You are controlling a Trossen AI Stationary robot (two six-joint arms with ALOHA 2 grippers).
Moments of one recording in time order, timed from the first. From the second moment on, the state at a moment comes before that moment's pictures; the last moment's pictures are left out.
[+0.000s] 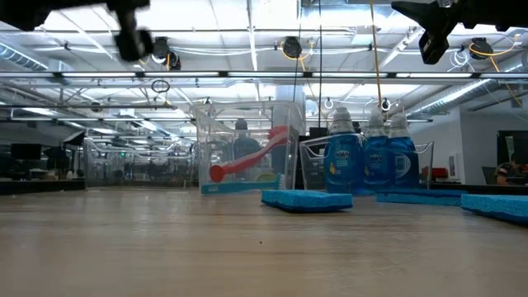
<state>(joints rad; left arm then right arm) -0.38 1.13 0.45 0.72 -0.14 -0.87 0.33 0.54 0.27 0.44 0.34 0.40</state>
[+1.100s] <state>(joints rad) -0.37 1.13 0.59 0.57 -0.38 -0.80 0.33 0.54 0.27 0.44 0.34 0.41</state>
